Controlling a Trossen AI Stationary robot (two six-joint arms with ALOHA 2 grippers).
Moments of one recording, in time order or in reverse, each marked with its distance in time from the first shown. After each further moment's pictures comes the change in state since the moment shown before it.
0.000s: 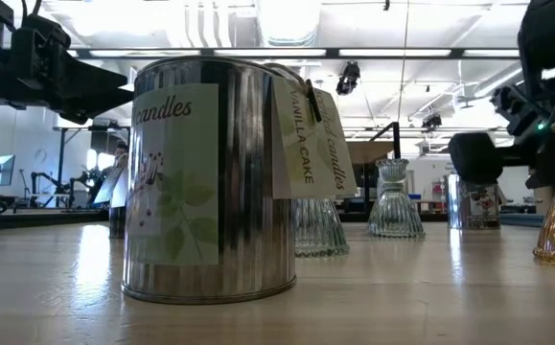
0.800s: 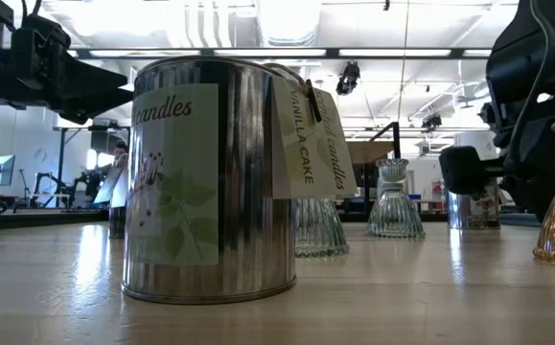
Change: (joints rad) left arm 0.000 0.000 0.000 0.000 0.000 0.000; right arm -0.130 0.049 -0.040 0.026 0.050 -0.013
